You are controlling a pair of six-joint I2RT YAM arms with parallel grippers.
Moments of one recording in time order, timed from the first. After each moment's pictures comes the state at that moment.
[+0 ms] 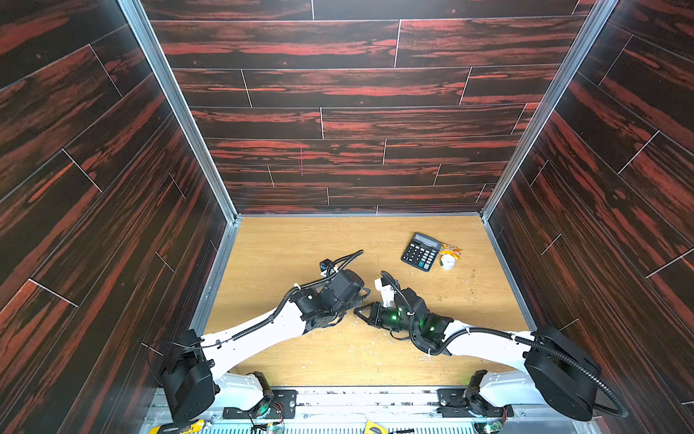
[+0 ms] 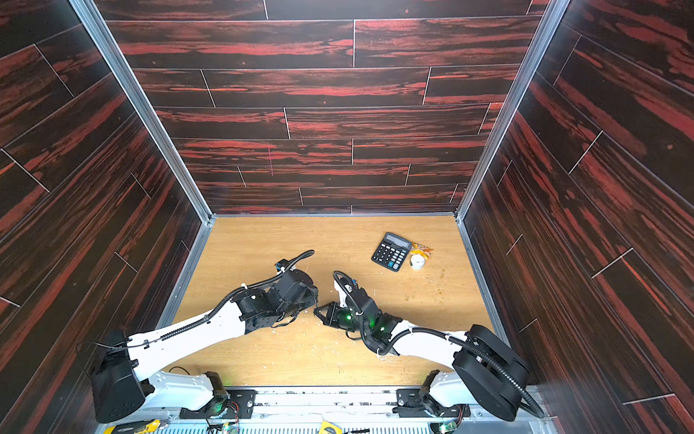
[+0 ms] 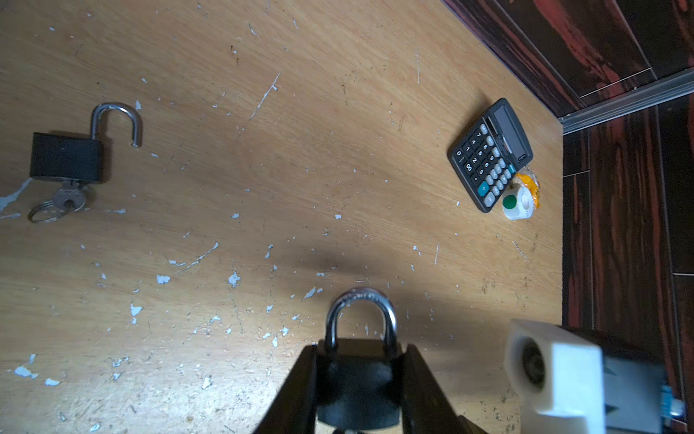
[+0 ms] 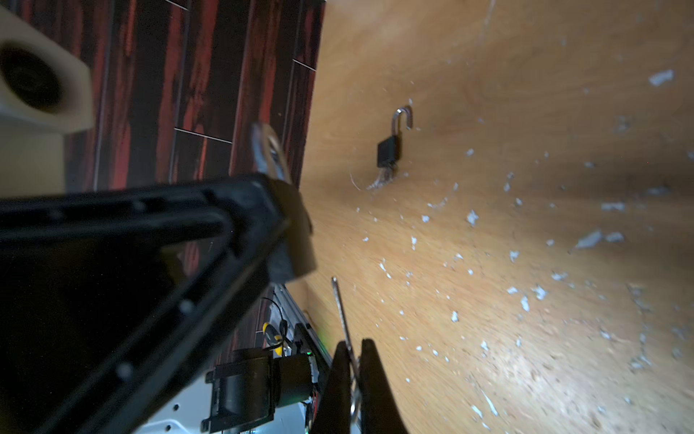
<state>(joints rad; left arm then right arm) -0.90 1.34 1.02 -0.51 -0.30 -1.17 0.94 1.36 0.56 0.40 -0.24 1.08</state>
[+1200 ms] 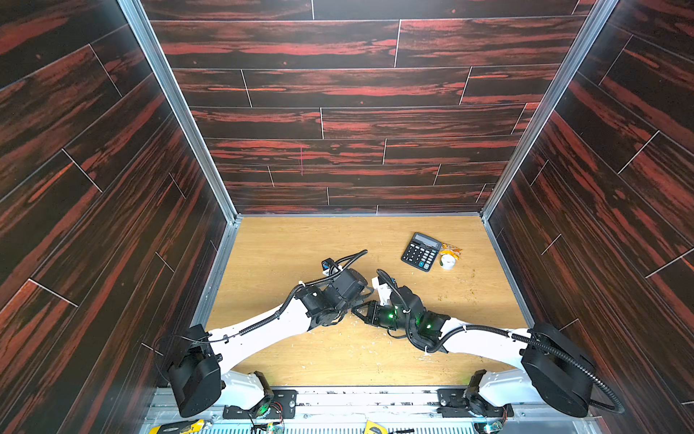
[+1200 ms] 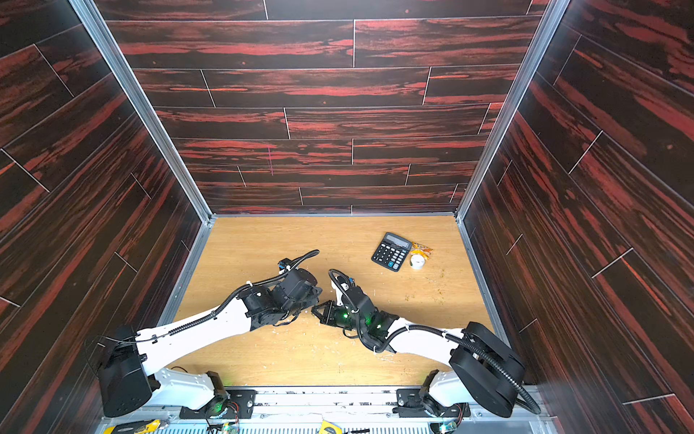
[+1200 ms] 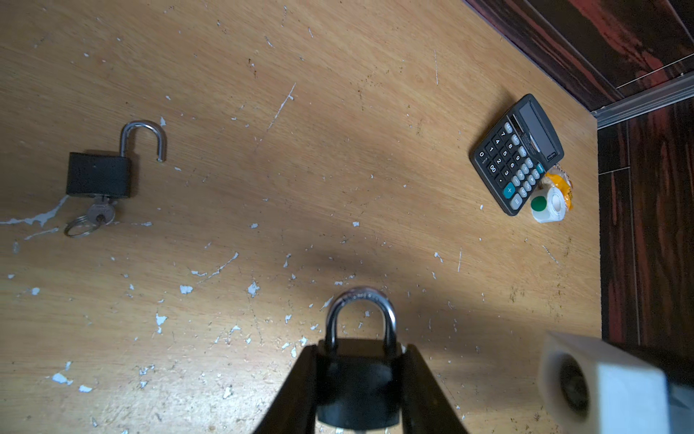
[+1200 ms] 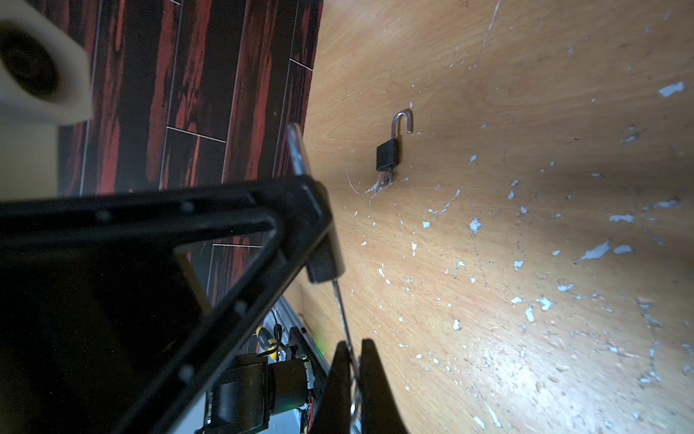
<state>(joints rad) -0.90 1.39 1.05 -0.55 -0.33 -1.14 0.95 1.38 0.60 0.36 -0.23 1.07</state>
